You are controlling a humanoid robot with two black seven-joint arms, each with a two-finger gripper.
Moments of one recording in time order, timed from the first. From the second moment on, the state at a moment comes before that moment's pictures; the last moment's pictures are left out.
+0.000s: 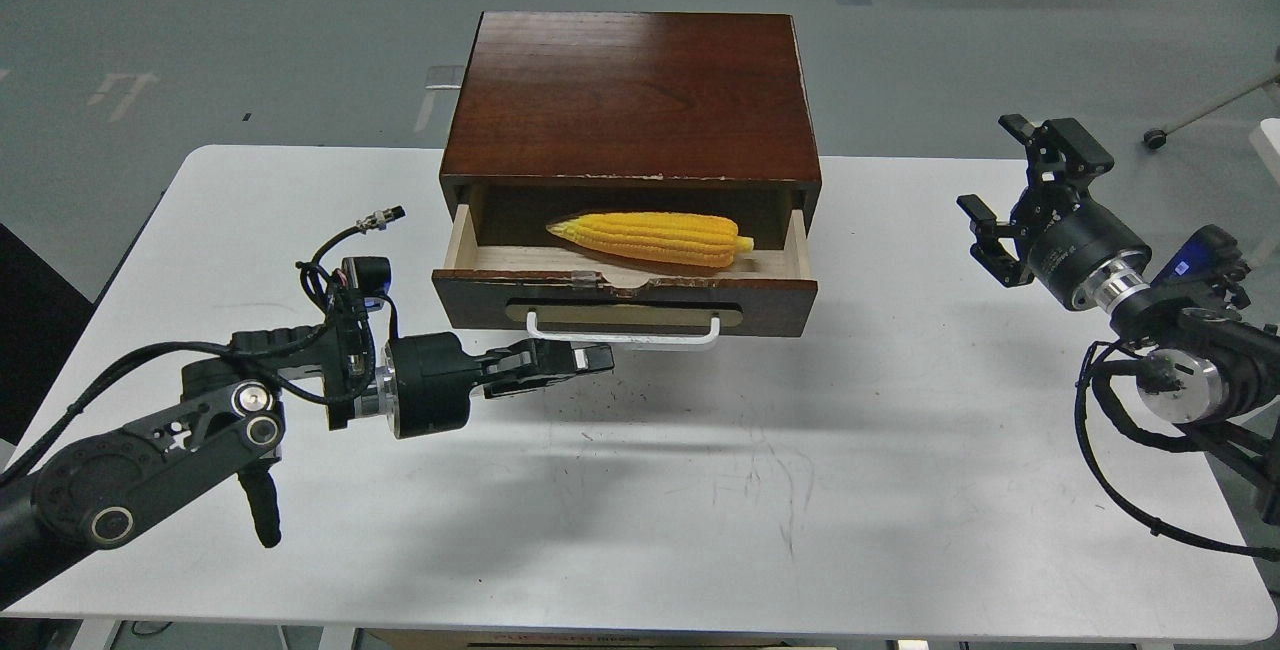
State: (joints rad) left arm -0.52 0.53 -0.64 -1.38 1.28 -0.49 -0.36; right arm 0.75 -0.66 0.27 0.98 -0.03 0.16 0.49
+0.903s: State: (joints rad) left arm -0.53 0.53 -0.67 -1.27 1.22 -0.49 -0.36; right arm 0.73 -0.66 0.27 0.98 -0.03 0.16 0.49
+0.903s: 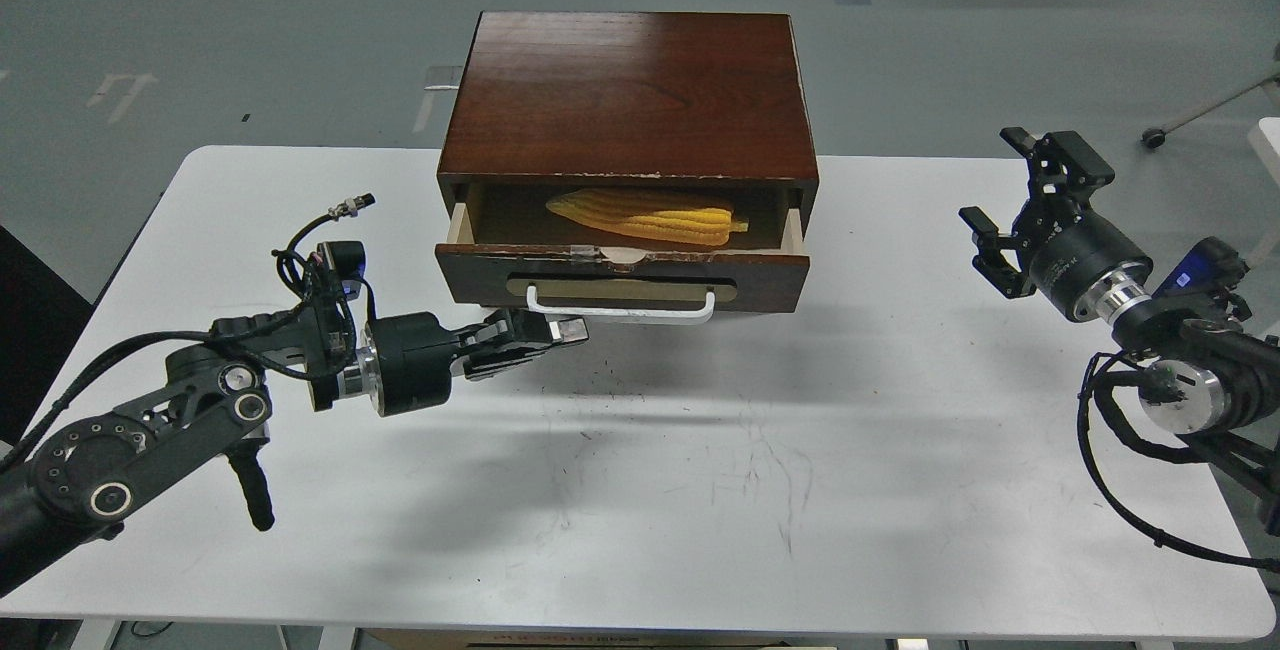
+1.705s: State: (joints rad) left arm -0.58 0.48 -0.69 -1.16 1.22 -0.49 -0.36; right arm 0.71 -0.66 0.27 0.98 -0.03 0.16 0.49
